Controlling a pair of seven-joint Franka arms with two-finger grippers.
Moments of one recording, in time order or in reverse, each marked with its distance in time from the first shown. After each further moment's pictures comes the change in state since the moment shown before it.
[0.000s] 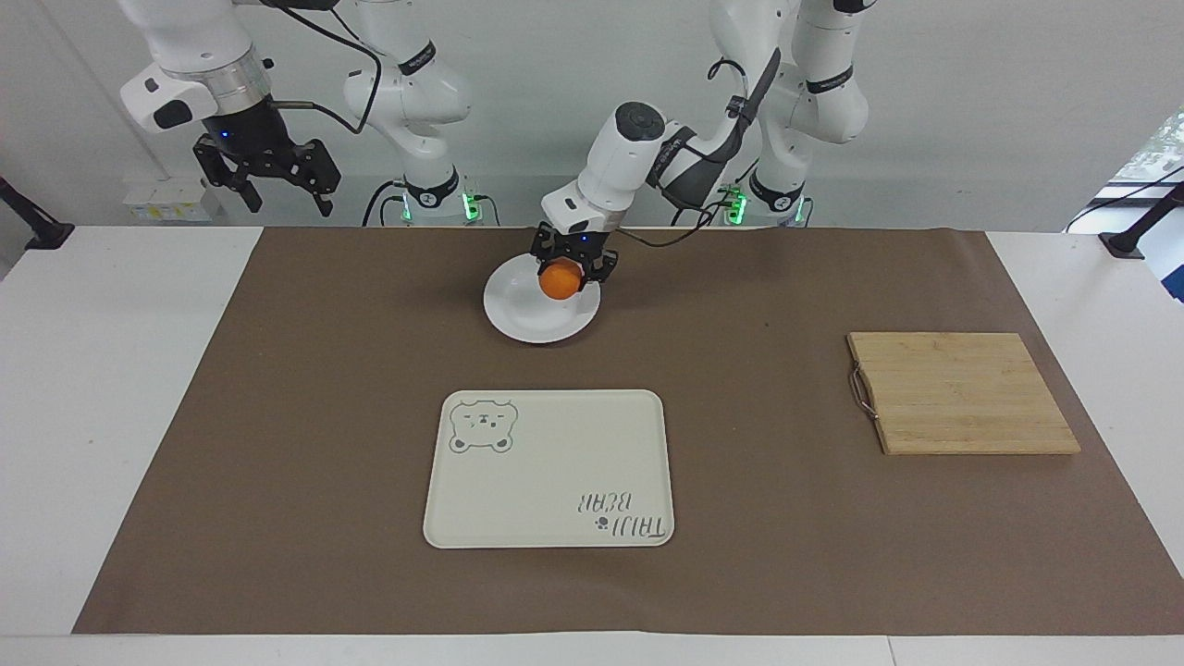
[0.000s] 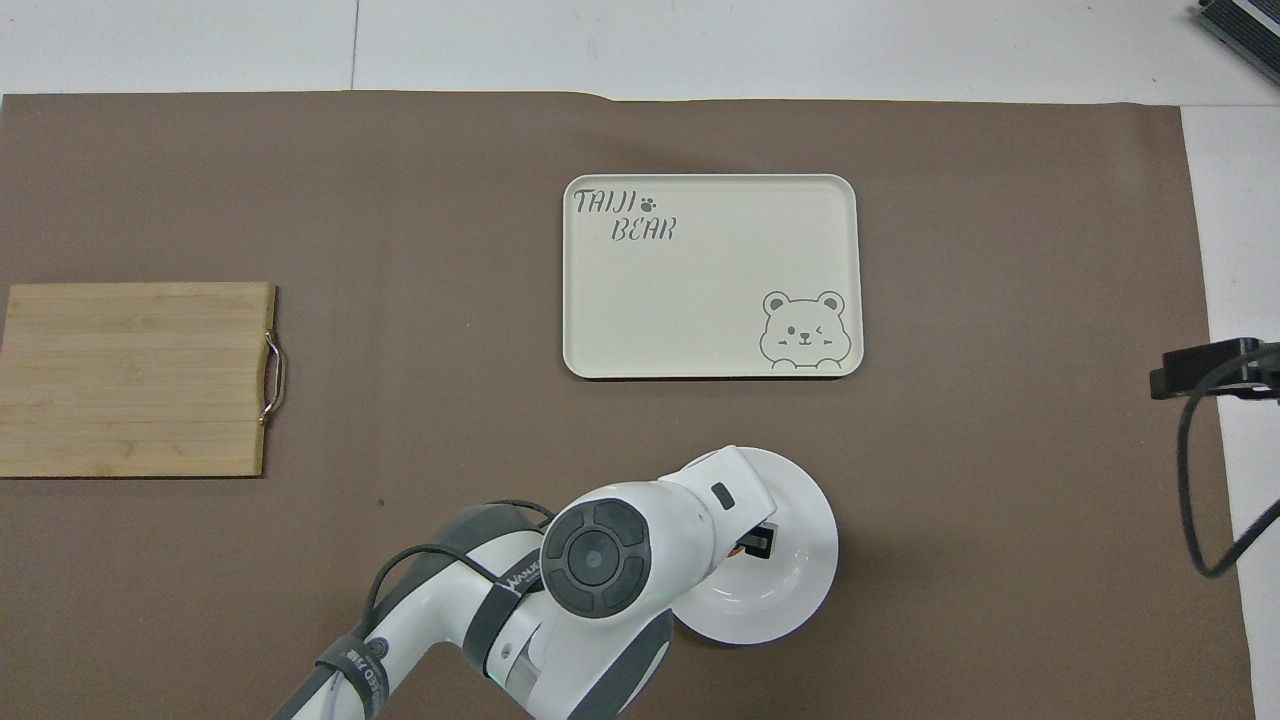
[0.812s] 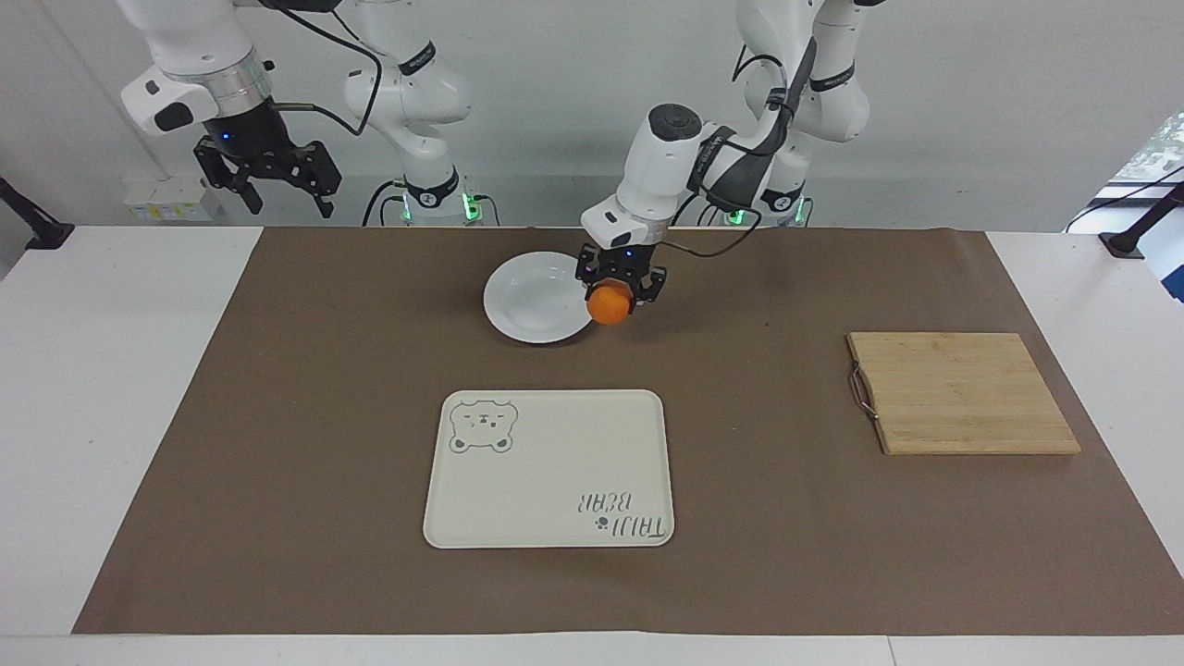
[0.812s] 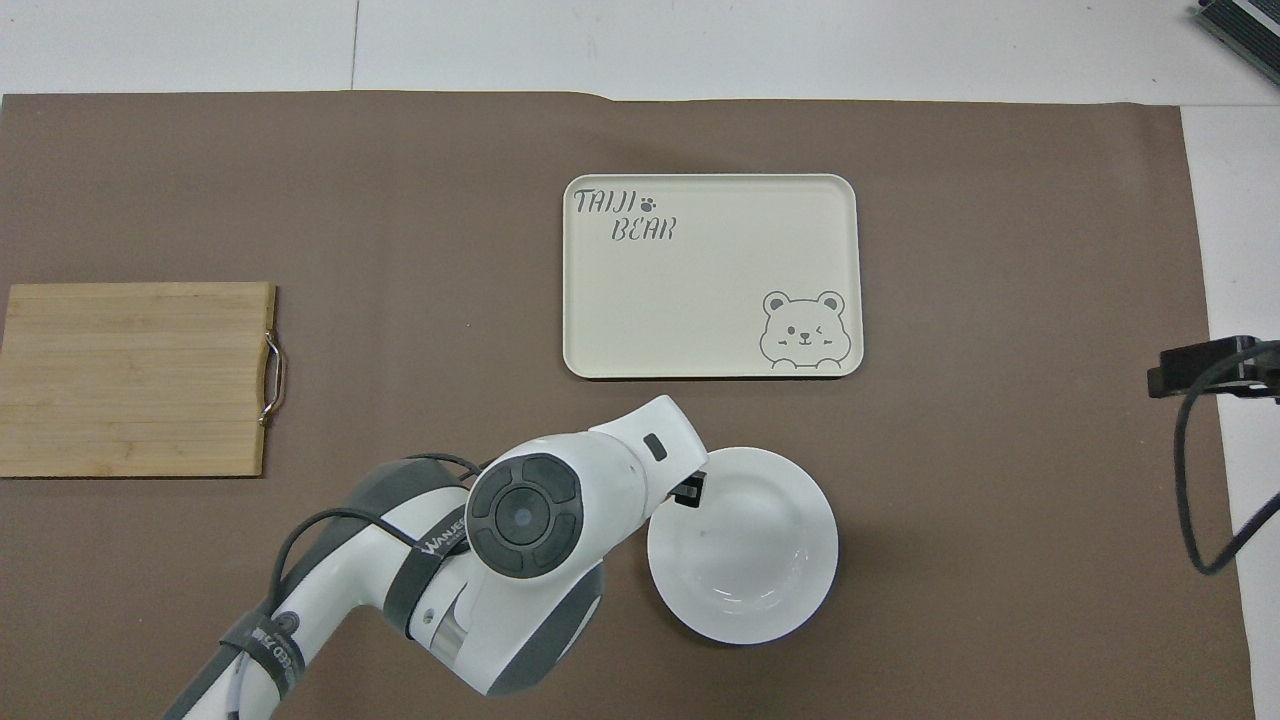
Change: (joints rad) left arm 0.049 -0.067 0.060 -0.014 0.118 -0.056 0.014; right arm 0.001 0.004 0.000 0.002 0.000 0.000 0.000
